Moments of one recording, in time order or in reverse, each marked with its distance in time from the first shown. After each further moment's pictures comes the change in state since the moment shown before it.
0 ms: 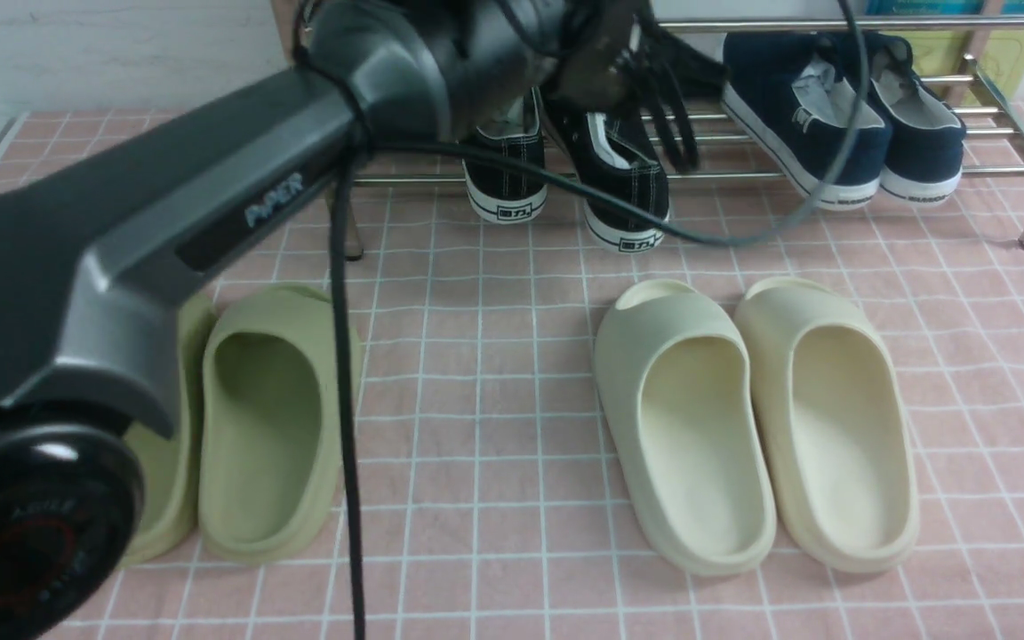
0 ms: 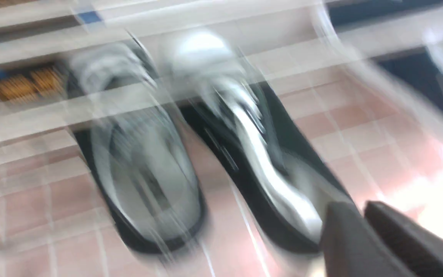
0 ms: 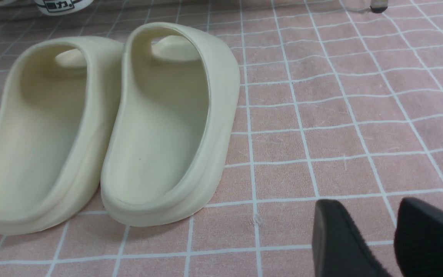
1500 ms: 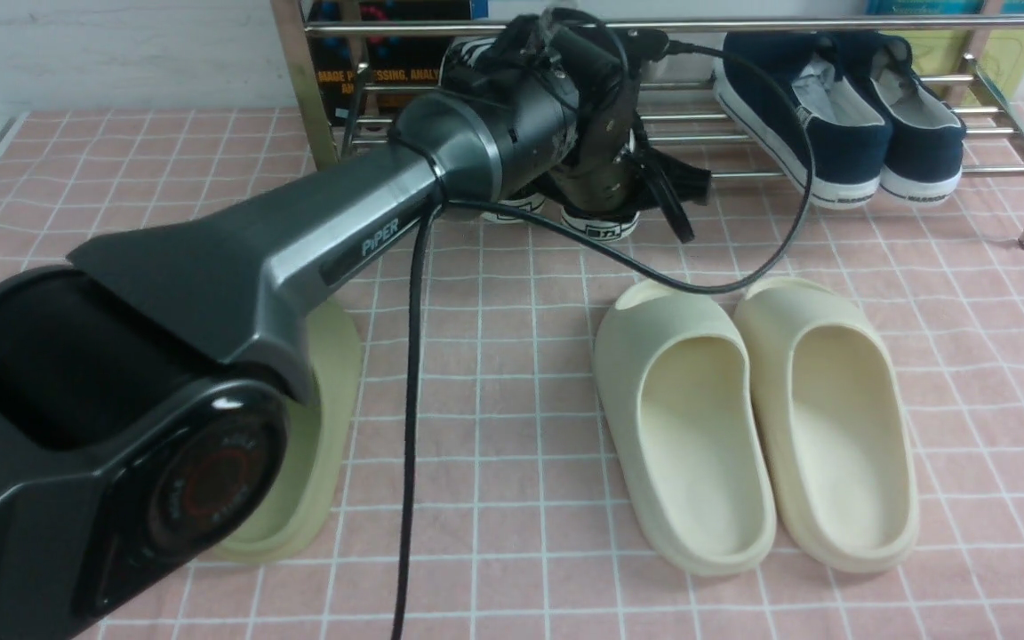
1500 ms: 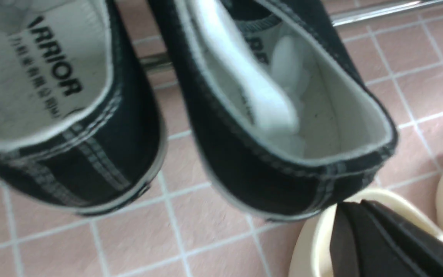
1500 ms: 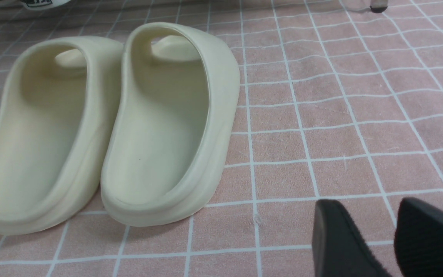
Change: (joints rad) right arm 0.000 0.000 0.000 0.000 0.000 0.000; left arm 0.079 0.206 -0.107 -0.174 0.015 0.007
